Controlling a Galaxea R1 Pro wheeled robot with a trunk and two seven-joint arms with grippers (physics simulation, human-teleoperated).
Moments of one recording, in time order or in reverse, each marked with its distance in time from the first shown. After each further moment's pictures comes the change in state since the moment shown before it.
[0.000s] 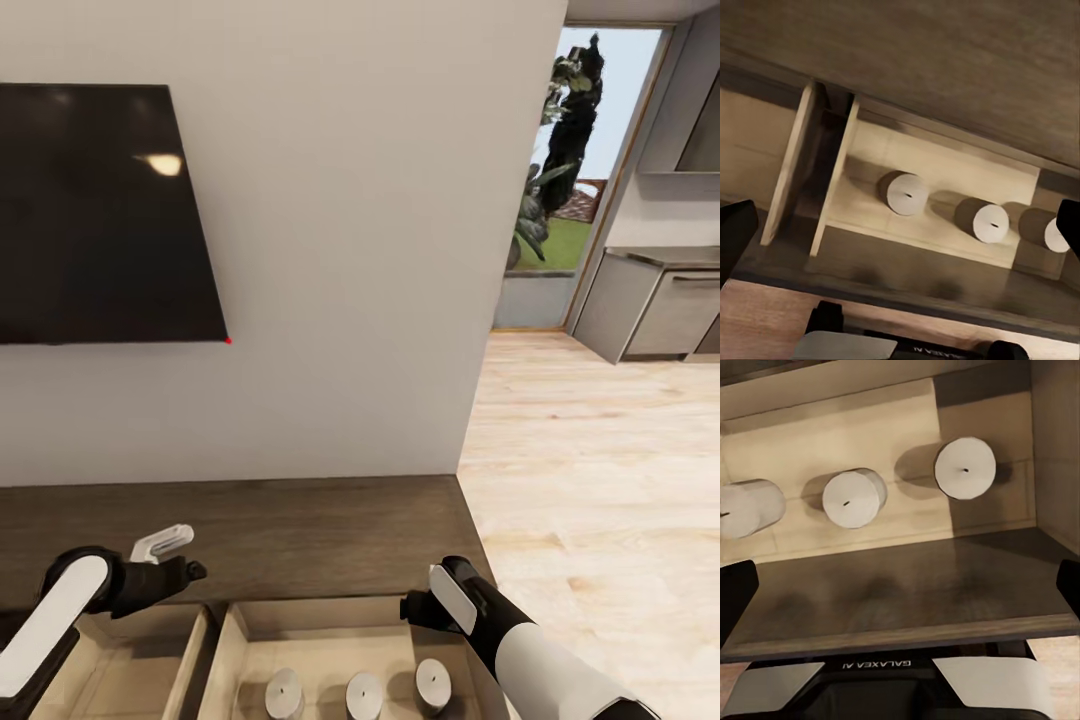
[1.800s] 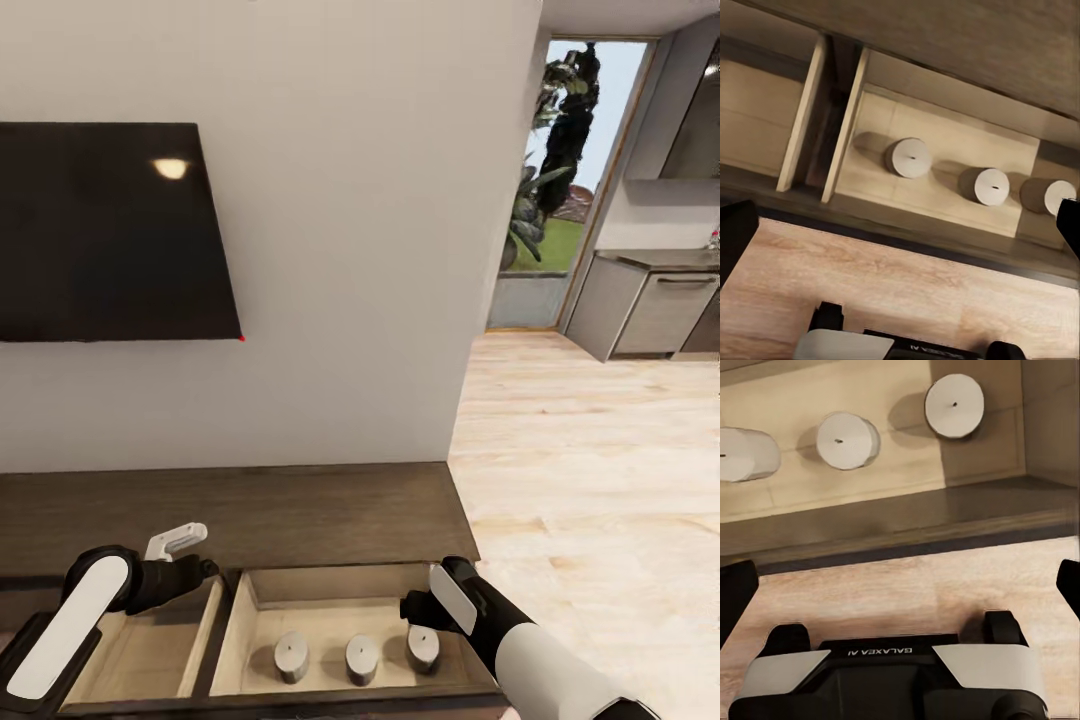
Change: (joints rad) left arm -0.001 -0.070 -0.003 -0.027 -0.079 0.001 0.027; right arm 0.000 0.000 0.001 0.000 0.000 -0.003 0.000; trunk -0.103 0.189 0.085
